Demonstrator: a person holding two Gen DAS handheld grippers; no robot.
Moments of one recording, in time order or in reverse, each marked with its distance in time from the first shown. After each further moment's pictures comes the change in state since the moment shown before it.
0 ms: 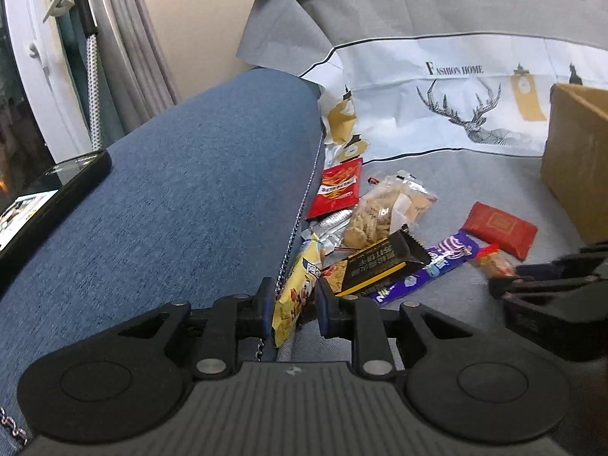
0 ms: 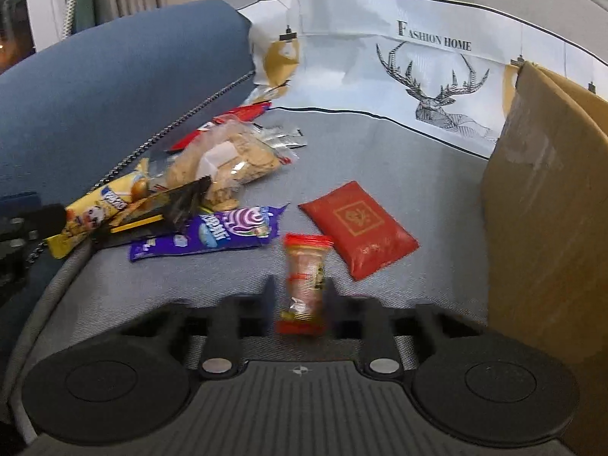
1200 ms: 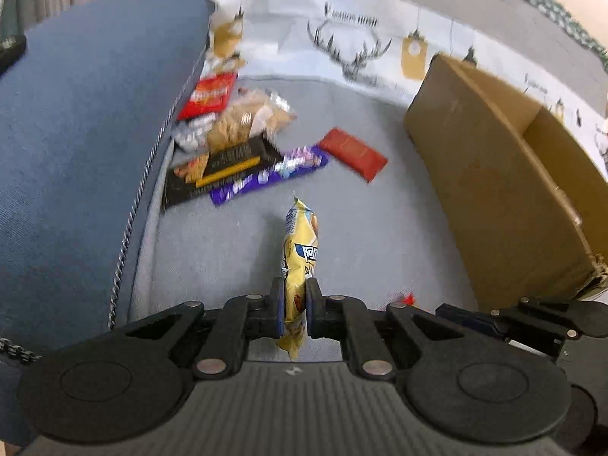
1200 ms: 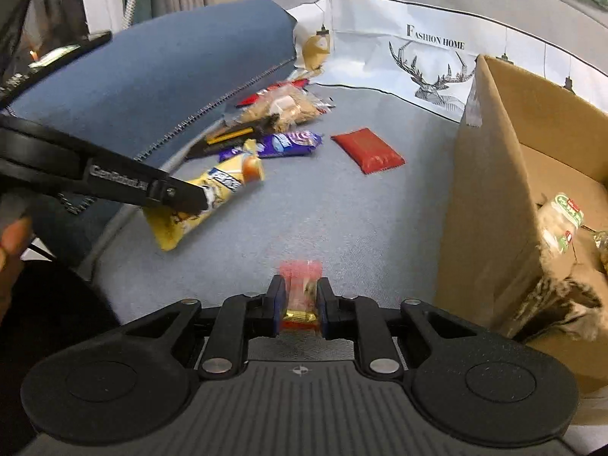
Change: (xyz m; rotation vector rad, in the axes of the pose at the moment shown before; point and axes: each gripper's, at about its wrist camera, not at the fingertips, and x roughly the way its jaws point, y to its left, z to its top) left arm -0.021 0.011 -0.019 -0.094 0.289 -0.510; right arm -0.120 0.016 -0.071 -0.058 0.043 0.038
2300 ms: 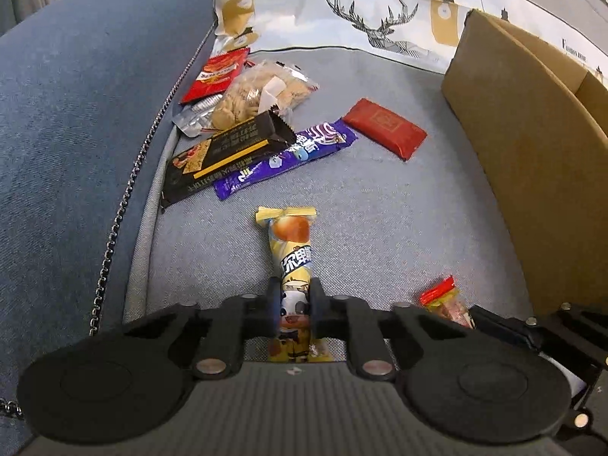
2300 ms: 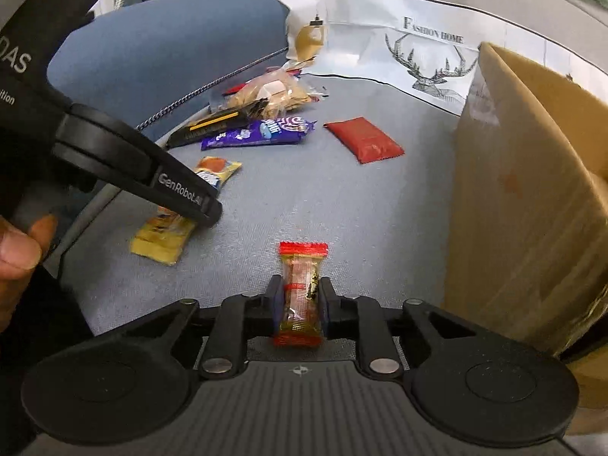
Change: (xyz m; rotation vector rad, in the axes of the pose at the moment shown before) left arm 0.040 -0.013 0.011 0.039 0.047 0.140; right arm 0.026 0.004 -0.005 -0.017 -0.011 -0.022
